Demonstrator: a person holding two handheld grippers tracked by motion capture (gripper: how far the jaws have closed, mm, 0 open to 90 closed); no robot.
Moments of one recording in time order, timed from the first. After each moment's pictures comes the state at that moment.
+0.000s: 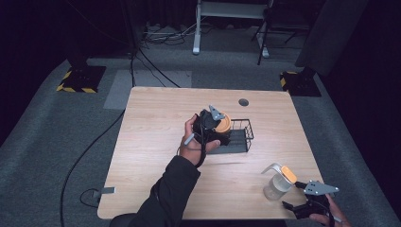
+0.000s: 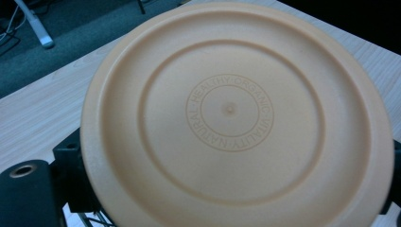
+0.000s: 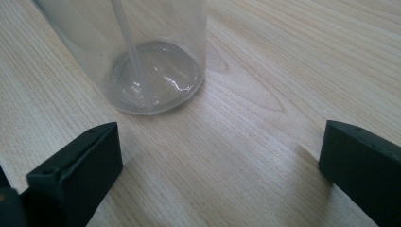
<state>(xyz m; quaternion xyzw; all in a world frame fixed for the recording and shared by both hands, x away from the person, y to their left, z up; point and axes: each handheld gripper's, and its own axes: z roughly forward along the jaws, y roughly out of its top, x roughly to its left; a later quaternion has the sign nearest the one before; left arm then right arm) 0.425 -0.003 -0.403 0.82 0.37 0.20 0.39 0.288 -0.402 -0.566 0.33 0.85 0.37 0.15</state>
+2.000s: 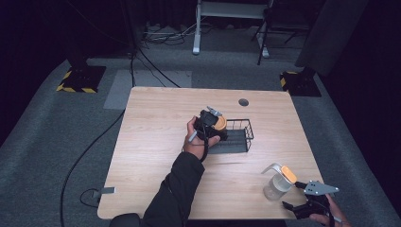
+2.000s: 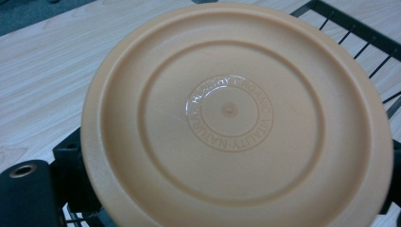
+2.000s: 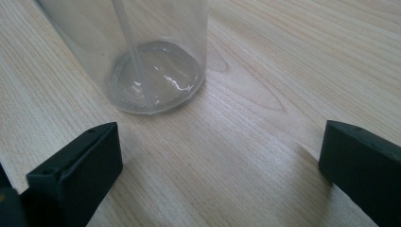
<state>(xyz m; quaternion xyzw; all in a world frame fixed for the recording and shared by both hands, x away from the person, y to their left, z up) 0.469 -0.010 -0.457 0.81 0.43 0.17 0.35 0.288 -0.403 -0.566 0.33 0.85 0.37 0.15</state>
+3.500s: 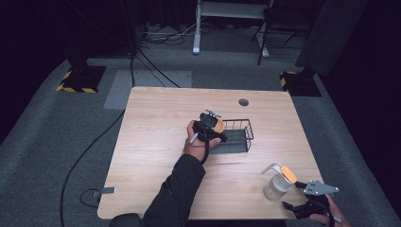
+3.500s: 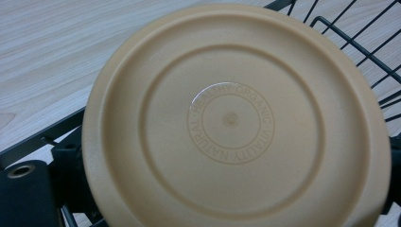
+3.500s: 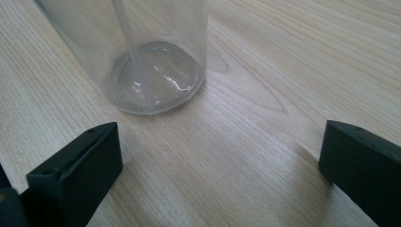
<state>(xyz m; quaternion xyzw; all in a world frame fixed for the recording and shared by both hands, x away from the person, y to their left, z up) 0.471 -0.012 -0.468 0.81 0.47 0.16 0.31 0.288 -0.402 -0.566 0.33 0.85 0.37 0.14</state>
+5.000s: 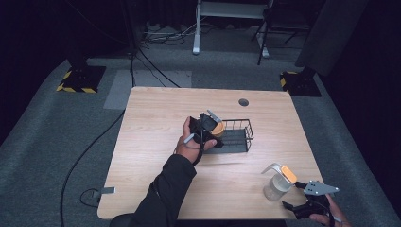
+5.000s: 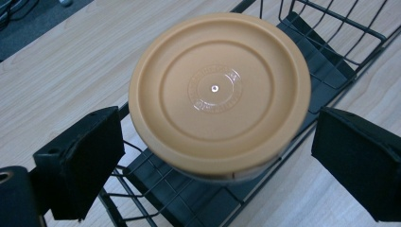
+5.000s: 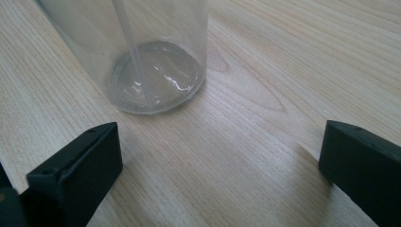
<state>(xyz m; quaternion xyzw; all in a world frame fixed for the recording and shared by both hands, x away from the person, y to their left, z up) 0.443 0.002 -0.441 0.86 0.38 0.21 0.28 0.288 -0.402 -0.566 0.33 0.85 0.37 0.14</state>
